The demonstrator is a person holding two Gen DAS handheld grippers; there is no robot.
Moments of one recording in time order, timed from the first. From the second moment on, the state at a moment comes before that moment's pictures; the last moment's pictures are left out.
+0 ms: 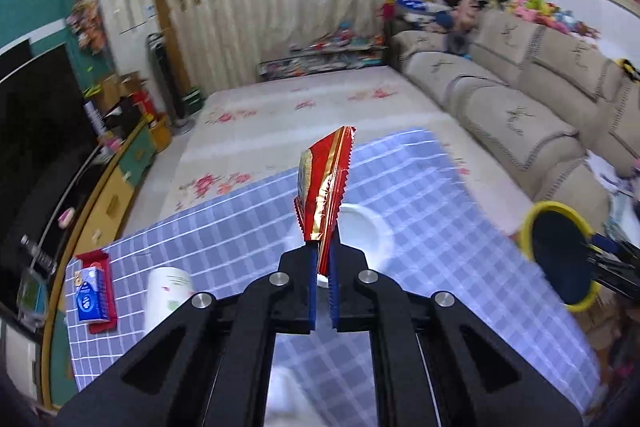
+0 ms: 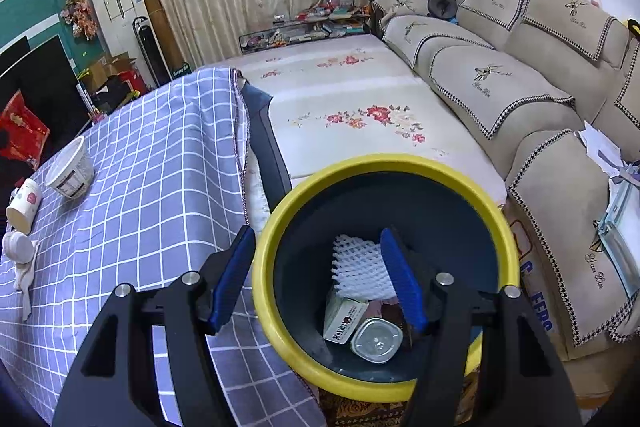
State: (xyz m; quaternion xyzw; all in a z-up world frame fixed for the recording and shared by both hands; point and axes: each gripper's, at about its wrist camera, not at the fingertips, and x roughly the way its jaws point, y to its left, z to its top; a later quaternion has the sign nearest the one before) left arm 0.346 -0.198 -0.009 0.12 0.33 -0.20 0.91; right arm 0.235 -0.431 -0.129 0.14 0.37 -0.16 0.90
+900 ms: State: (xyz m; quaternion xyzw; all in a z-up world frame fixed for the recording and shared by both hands) left arm 0.246 -0.526 -0.115 0.17 0.42 -0.43 0.78; right arm 0.096 -0.524 -0.108 0.16 0.32 -0.28 0.89
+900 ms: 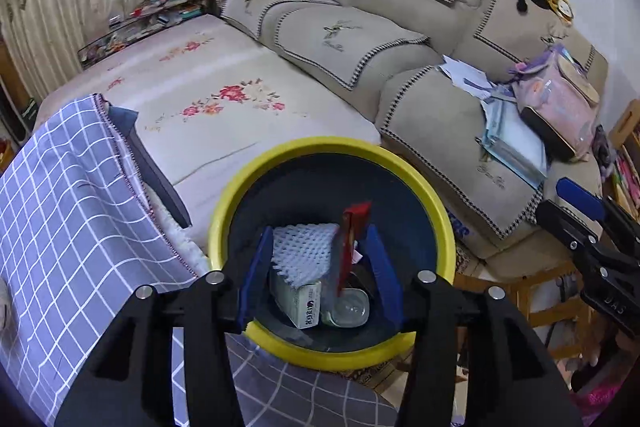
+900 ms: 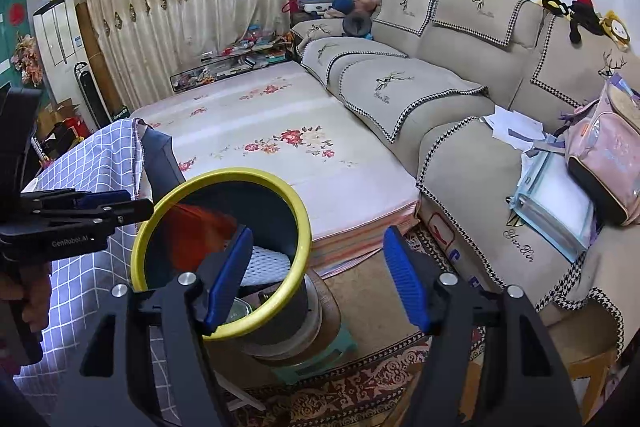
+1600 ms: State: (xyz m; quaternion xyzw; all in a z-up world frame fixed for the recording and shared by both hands) left arm 0.196 -0.179 -0.039 0.03 0.33 -0.18 0.93; right arm 0.231 -0.386 -0.083 0.08 0.34 -0.08 0.93
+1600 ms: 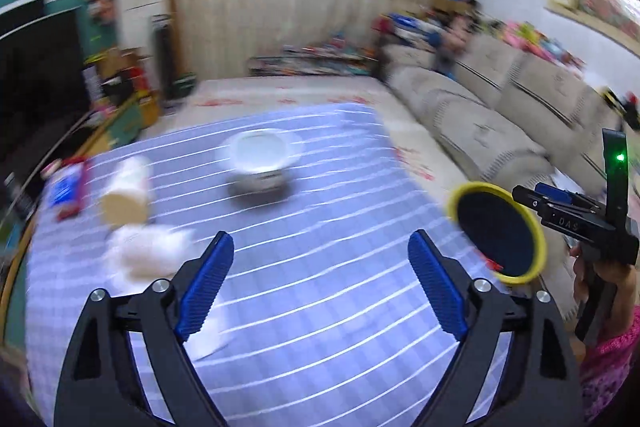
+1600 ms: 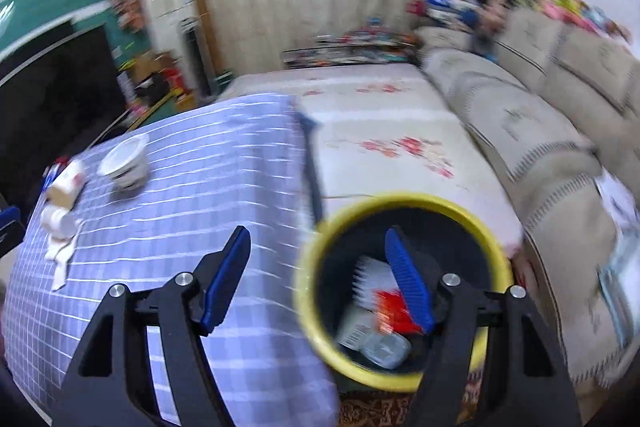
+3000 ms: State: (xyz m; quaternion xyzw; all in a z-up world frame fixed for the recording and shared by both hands) left arm 0.168 -0.030 -0.092 -0.07 0.37 -0.08 0.92; right arm 0.436 -0.236 -0.097 0.10 0.42 0.02 0.90
